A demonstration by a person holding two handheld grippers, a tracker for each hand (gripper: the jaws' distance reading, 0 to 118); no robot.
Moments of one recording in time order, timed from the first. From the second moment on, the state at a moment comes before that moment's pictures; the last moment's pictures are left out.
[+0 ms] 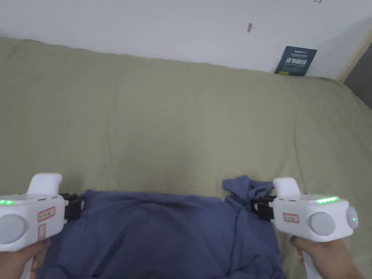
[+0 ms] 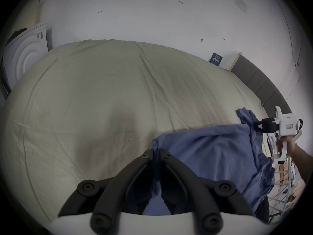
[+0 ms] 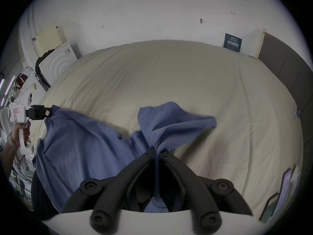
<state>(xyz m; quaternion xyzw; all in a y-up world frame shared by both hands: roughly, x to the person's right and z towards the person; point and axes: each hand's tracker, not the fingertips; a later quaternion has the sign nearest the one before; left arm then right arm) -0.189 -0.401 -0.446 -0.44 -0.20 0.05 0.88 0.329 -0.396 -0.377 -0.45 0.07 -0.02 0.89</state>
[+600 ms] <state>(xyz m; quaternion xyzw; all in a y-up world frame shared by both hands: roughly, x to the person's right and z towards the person) -0.275 -0.336 -0.228 -0.39 -0.25 0.09 0.88 0.313 -0.308 -0.100 -0.33 0.14 -0.06 0.93</state>
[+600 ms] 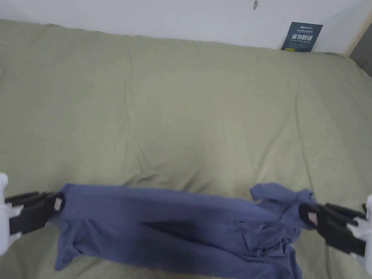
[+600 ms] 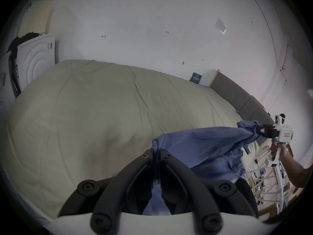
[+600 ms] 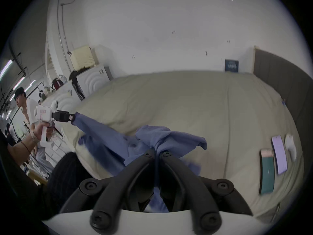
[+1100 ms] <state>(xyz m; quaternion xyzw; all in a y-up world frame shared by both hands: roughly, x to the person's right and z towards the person) -0.257 -0.336 -0.146 -0.30 -0.18 0.04 0.93 0.302 -0.310 -0.033 -0.32 0.01 -0.14 0.94</state>
